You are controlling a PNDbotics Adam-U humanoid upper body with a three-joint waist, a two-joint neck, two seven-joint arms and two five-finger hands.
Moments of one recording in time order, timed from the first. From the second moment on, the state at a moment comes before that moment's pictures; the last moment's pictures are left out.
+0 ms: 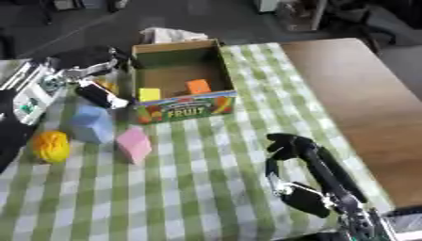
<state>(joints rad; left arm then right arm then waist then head) -0.84 0.46 -0.33 -1.10 -0.85 -0.35 -0.37 0.02 -0.23 0.21 -1.88 0.38 -0.13 0.21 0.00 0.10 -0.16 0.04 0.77</state>
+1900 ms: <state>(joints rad) -0.44 0.78 -0.34 -1.39 -0.89 -0.30 -0.52 0.02 -0.24 0.21 -1.88 0.39 -0.13 0.21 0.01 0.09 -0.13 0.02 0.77</state>
